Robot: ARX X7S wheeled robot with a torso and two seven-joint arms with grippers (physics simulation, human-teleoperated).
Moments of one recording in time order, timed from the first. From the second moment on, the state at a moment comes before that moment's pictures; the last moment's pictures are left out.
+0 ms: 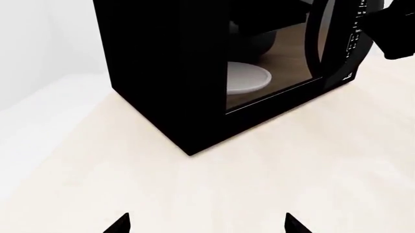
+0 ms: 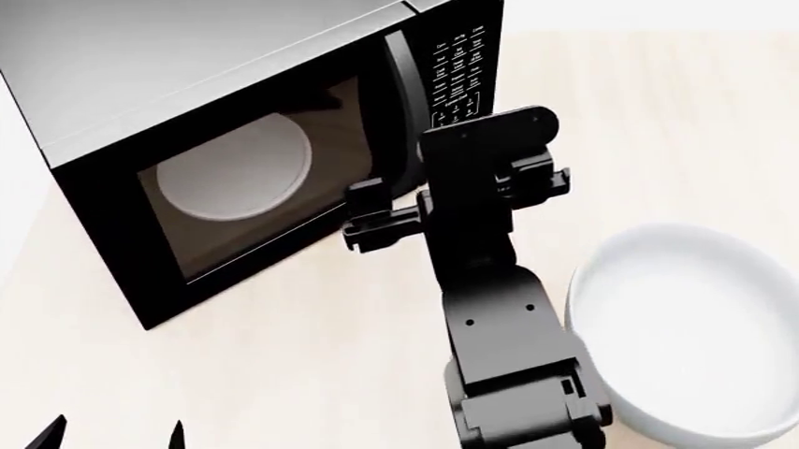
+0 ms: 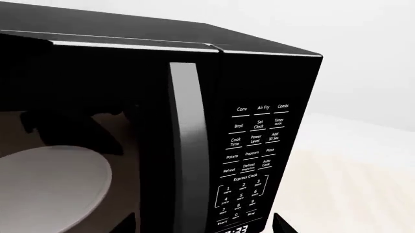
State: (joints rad) left arm 0.04 -0.23 0.21 0.16 -0.20 -0.02 -0.22; right arm 0.99 0.05 -0.37 0.74 0.17 0.12 0.01
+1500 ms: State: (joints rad) left arm 0.04 -0.26 0.24 0.15 -0.23 -0.01 -0.25; right arm 1.13 0.16 -1.10 0.93 0.82 -0.16 0.25
